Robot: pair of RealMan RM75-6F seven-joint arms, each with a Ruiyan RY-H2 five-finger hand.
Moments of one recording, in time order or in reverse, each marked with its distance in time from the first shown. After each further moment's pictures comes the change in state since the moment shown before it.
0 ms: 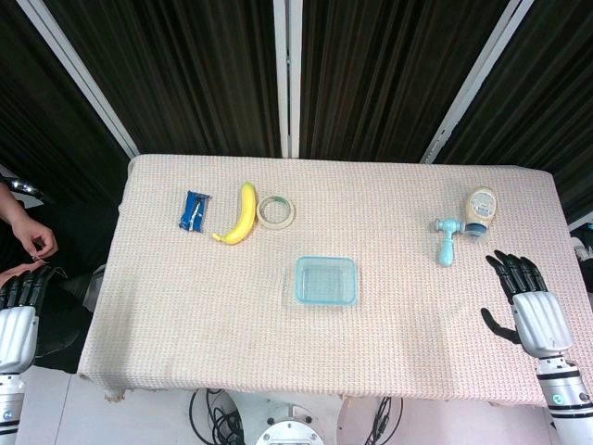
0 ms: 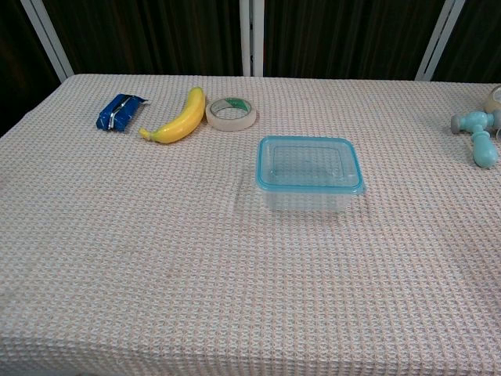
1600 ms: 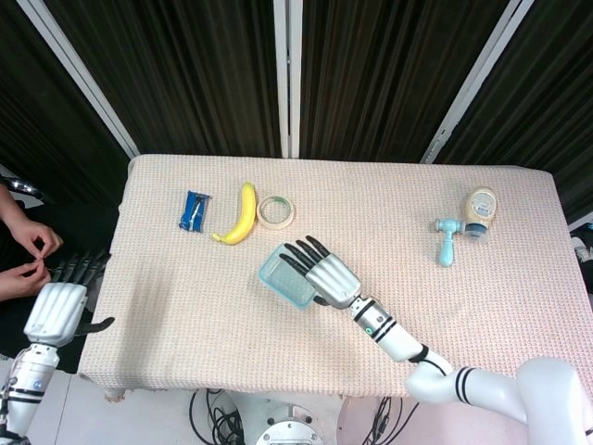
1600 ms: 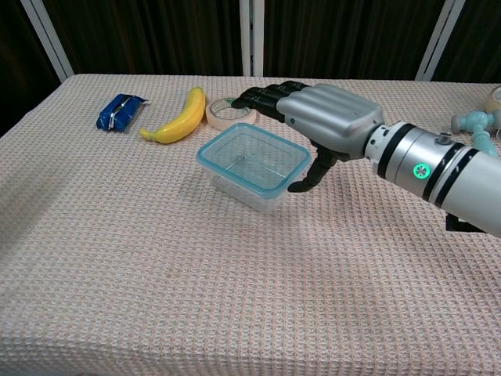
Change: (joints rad) left arm -0.119 0.036 -0.103 -0.005 0.156 -0.275 0.019; right arm 0.566 -0.625 0.142 0.373 -0.041 -0.443 -0.262
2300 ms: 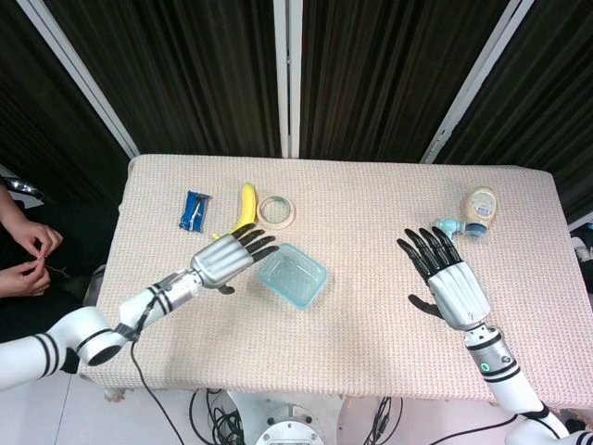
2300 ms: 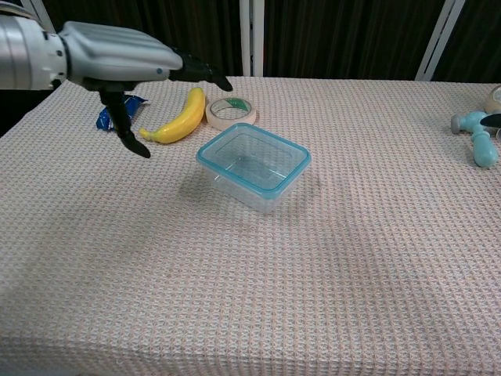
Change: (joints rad) left arm -0.670 -0.208 -0.156 0.162 0.084 -0.707 0.035; right arm -0.339 0.454 -0.113 -0.350 -0.083 0.441 0.053
